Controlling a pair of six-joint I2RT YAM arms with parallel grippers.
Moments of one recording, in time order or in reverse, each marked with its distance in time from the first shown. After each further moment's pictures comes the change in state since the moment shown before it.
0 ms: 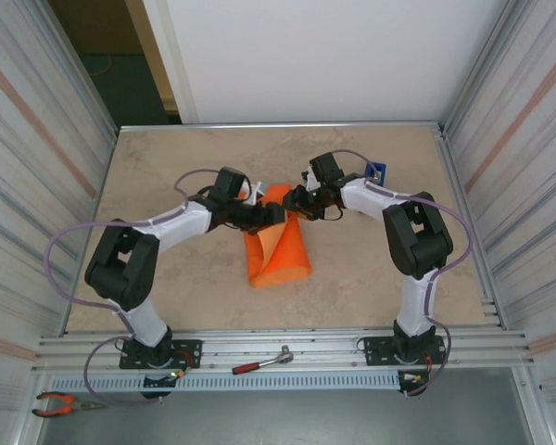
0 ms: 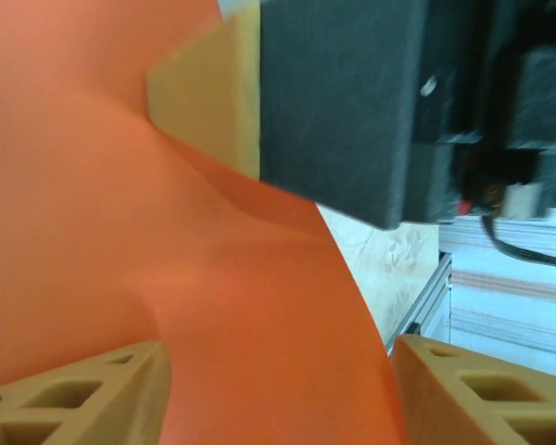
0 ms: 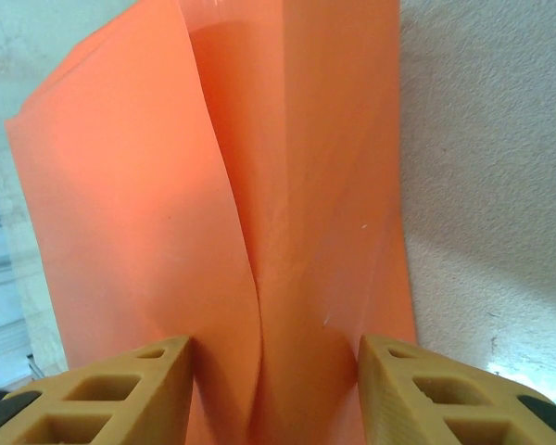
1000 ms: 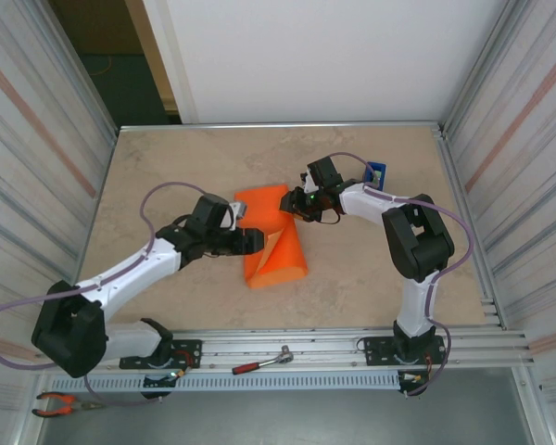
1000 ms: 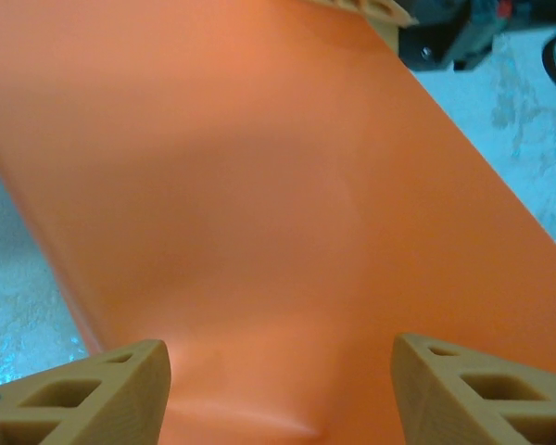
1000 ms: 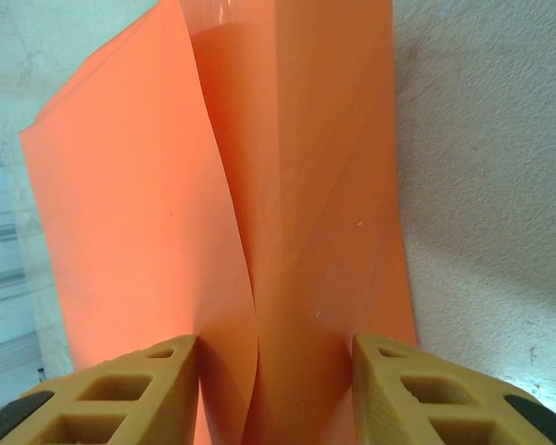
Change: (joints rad) left arm -0.138 -0.444 -0.269 -0.177 -0.417 0.085; right arm 0.024 -0.020 -0.053 0.092 0.024 0.058
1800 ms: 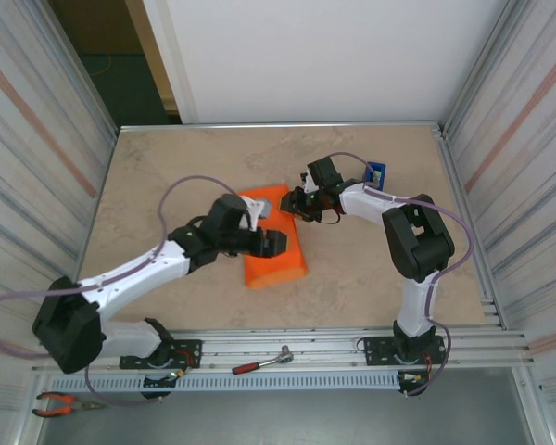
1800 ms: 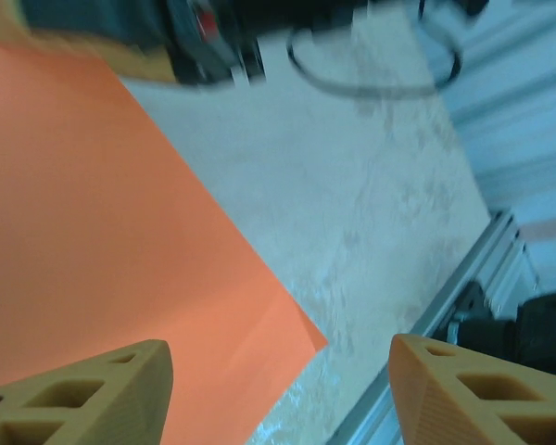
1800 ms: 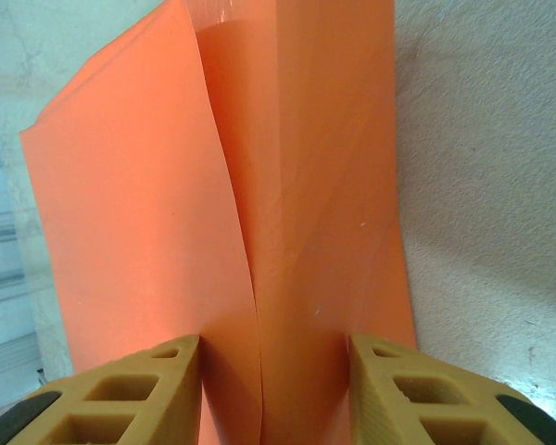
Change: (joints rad) left arm -0.110 -0.009 0.056 0.134 0.046 -0.009; right arm 0.000 -0.001 0.000 0.000 0.003 0.000
